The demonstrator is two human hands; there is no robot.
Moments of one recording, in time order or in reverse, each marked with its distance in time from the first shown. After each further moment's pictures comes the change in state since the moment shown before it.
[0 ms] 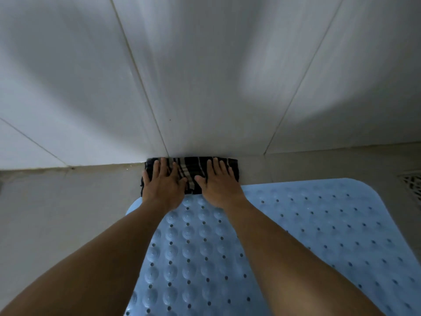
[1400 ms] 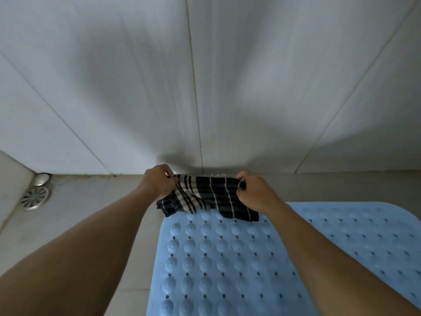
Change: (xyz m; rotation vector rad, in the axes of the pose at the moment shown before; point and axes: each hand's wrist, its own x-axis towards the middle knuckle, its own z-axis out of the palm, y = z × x) left_hand 0.013 -0.102 -0.071 -0.517 0.068 -0.186; right_hand -0.019 -0.017 -0.053 0.428 0.060 0.008
